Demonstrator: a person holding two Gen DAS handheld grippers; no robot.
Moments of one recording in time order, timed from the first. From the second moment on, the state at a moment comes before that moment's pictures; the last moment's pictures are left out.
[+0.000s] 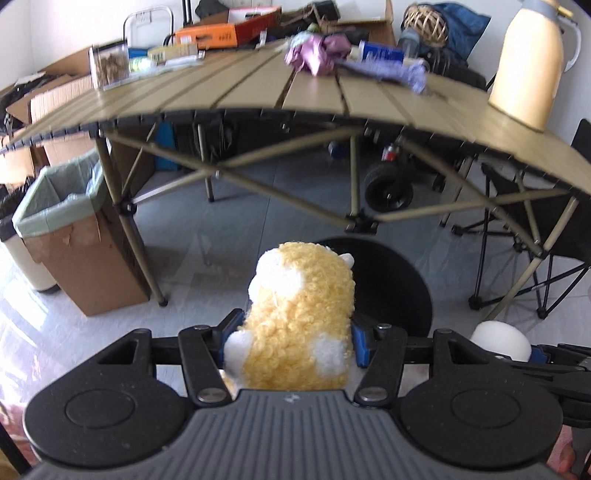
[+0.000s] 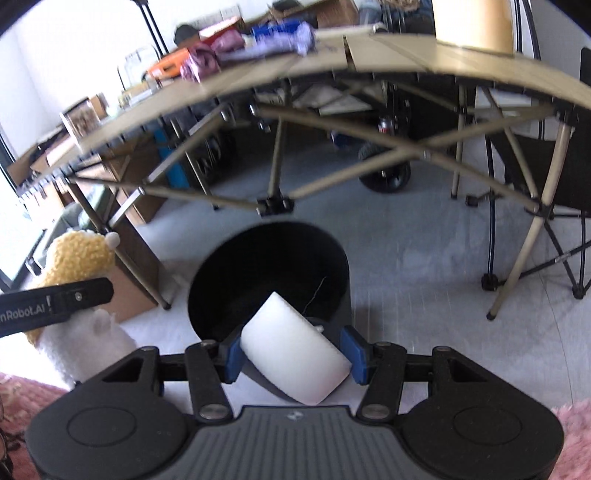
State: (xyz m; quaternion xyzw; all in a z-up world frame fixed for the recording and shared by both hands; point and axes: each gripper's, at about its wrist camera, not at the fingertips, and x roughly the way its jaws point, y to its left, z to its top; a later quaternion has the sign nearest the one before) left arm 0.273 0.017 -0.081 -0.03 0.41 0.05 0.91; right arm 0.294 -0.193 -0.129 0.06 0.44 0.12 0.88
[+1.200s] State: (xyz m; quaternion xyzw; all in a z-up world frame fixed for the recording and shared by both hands) left arm 0.327 0.077 -0.168 -0.08 0.52 0.10 0.84; right arm 0.369 -0.155 -0.175 0.03 0.51 0.13 0.85
